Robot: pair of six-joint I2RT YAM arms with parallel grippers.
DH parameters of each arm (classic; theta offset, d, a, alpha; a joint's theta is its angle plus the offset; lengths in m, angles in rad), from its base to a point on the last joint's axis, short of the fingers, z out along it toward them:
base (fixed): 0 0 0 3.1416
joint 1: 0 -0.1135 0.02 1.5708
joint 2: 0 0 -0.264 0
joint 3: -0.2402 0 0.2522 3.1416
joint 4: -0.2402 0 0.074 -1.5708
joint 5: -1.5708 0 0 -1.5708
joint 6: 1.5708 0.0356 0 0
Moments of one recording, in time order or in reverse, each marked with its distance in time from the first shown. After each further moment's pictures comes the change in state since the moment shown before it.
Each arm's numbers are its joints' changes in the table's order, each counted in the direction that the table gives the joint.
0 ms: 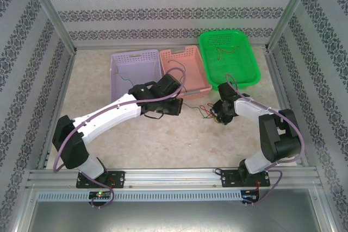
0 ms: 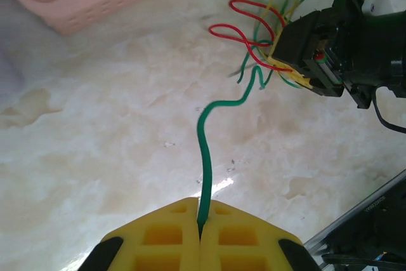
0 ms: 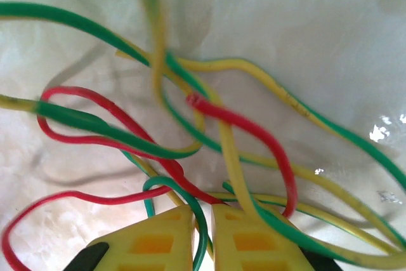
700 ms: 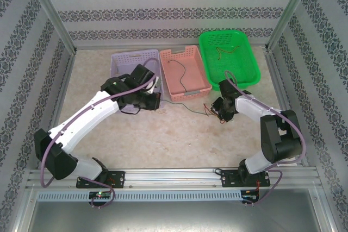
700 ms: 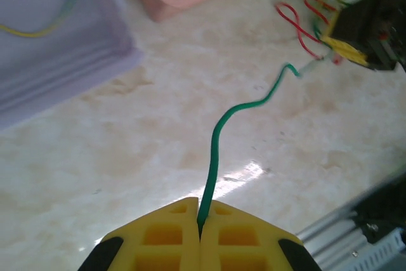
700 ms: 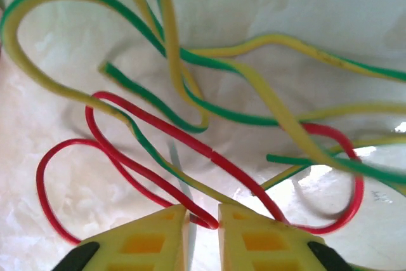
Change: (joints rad) left arm -0.188 -0.167 -0.007 -0.224 -0.043 0.163; right arm 0.009 -0.011 -0.049 -0.058 -0.014 -0.081
